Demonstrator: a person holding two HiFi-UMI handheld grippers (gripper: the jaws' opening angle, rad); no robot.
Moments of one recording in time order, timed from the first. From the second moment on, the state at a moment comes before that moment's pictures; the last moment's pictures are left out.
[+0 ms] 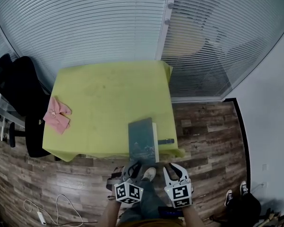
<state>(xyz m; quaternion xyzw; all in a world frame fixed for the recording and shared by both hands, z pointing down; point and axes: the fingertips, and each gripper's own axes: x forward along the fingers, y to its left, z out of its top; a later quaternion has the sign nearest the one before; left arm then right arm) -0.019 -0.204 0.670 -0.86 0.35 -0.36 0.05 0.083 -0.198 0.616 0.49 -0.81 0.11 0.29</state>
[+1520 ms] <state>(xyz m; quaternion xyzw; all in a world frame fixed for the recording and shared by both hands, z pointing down) -0.062 -0.199 0.650 -0.84 0.47 -0.24 -0.12 0.075 -0.177 0.595 0.50 -0.82 0.11 0.25</state>
